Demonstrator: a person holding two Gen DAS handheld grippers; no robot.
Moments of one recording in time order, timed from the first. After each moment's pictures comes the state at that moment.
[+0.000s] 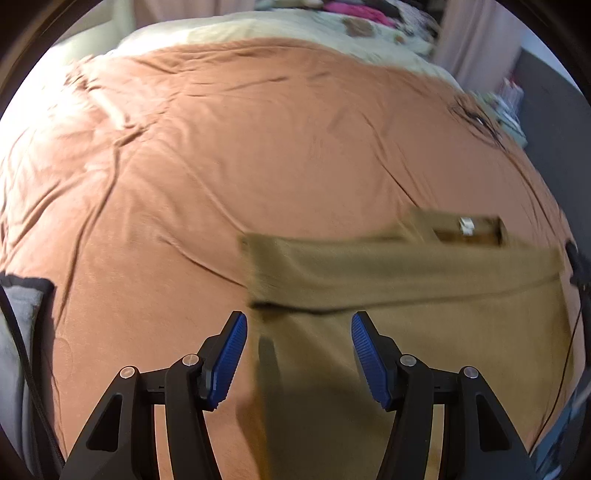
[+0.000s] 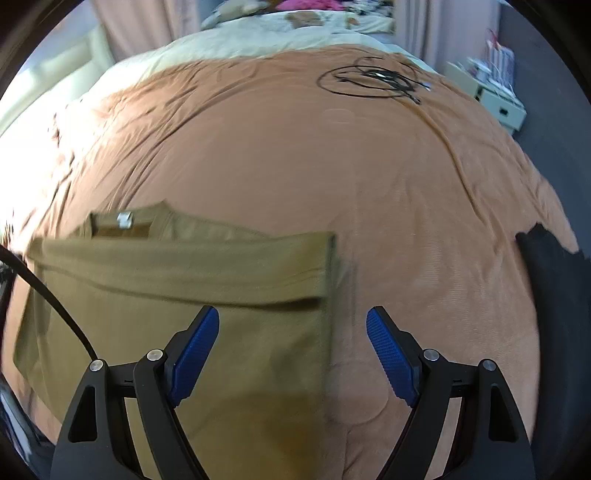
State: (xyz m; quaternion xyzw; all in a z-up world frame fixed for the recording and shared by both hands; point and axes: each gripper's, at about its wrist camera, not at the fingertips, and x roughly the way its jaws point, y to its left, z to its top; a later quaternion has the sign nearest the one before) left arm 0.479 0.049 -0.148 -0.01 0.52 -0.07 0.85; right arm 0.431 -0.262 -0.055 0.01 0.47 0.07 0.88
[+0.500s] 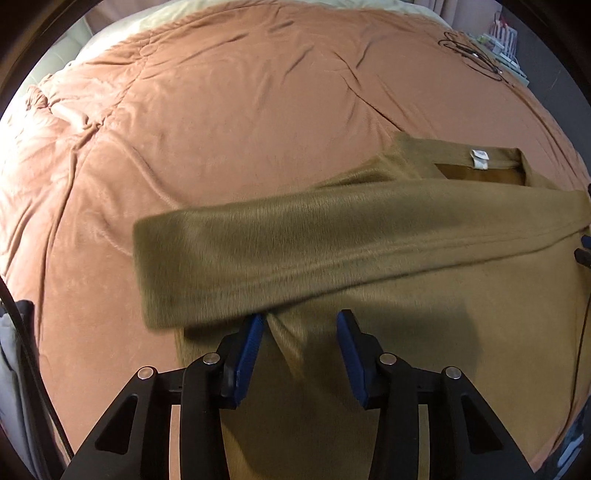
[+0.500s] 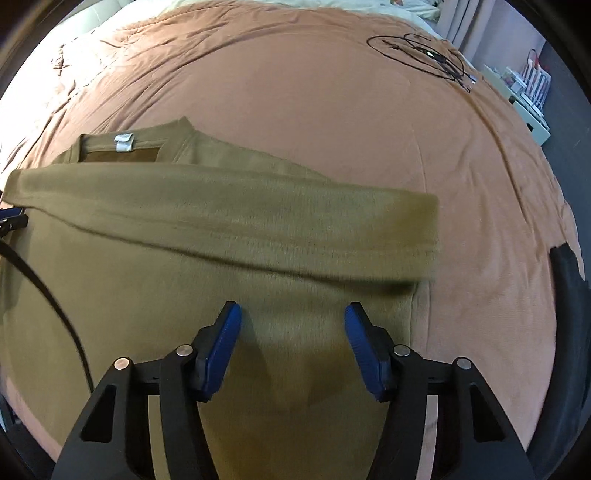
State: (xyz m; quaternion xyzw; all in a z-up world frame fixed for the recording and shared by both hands) left arm 0.512 -0.001 -0.202 0.07 0.57 -0.06 0.81; right arm 0.463 -0.215 -0.105 -0.07 0.53 0.07 0.84
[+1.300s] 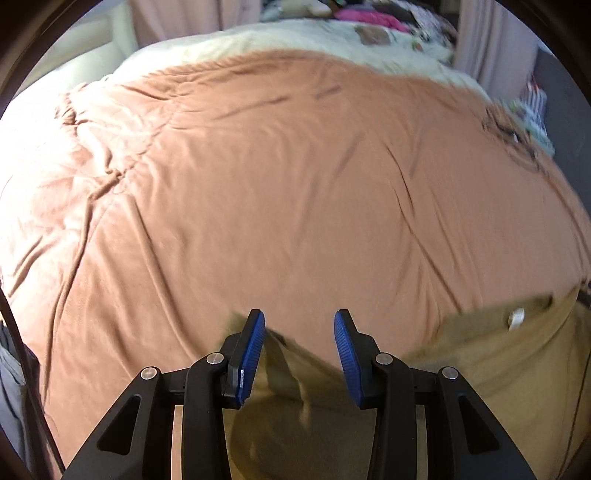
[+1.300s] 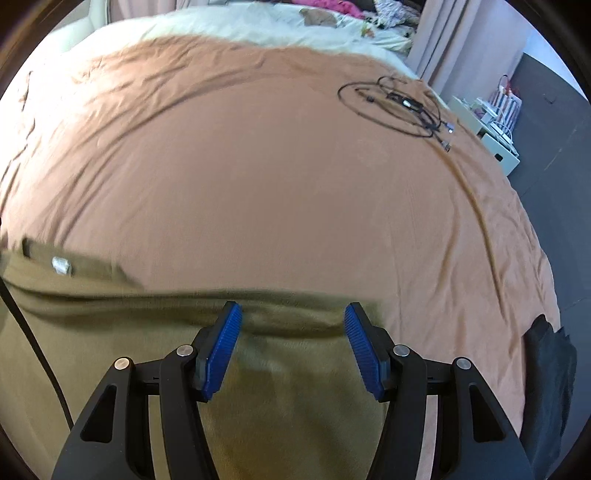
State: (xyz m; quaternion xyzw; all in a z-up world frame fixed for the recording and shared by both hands) left arm 0.606 0.012 -0.166 0.01 0.48 0.00 0.88; right arm 0.560 -0.195 -0.099 -0.08 0.47 0.00 0.88
